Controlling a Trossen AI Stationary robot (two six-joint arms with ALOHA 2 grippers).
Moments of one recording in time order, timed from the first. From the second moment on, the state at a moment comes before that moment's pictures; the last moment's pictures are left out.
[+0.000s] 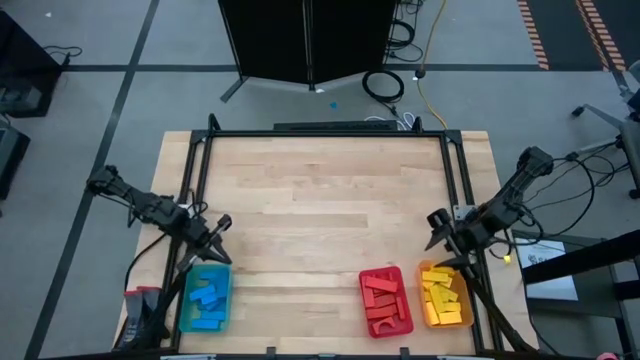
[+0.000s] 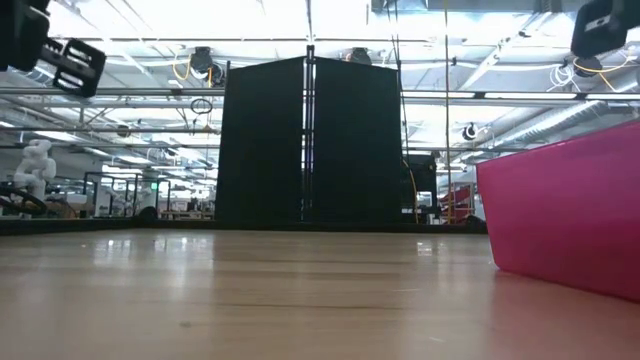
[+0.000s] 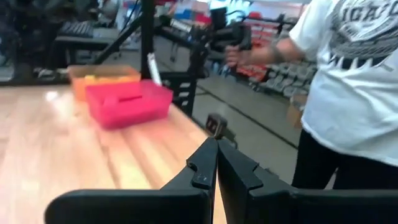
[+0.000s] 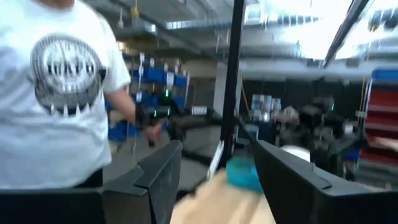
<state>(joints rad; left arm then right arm) -0.49 0.15 0.11 -0.02 0.16 -0.12 0.79 0.23 0.01 0.55 0.28 -0.15</state>
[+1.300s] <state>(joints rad) 0.08 0.15 0.01 0.11 0.22 0.04 0.22 0.23 0.01 0.35 0.12 -0.12</state>
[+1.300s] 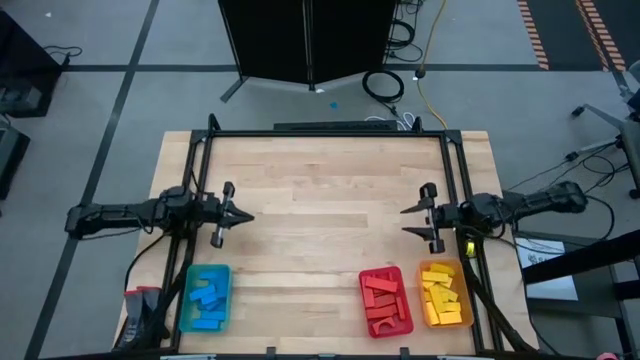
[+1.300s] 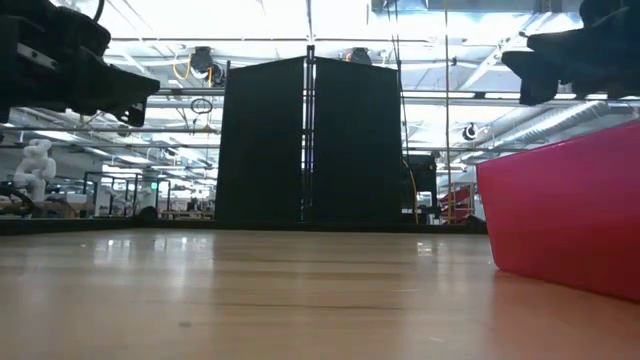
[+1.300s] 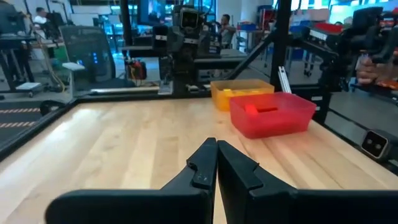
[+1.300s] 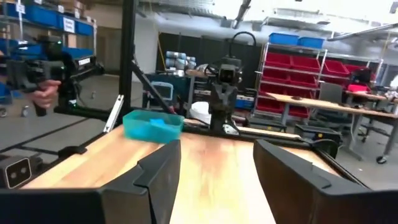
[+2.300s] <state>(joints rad) 0.62 0.16 0.00 0.07 0.75 0.06 -0.10 0.00 0.02 0.28 -0.27 0.08</state>
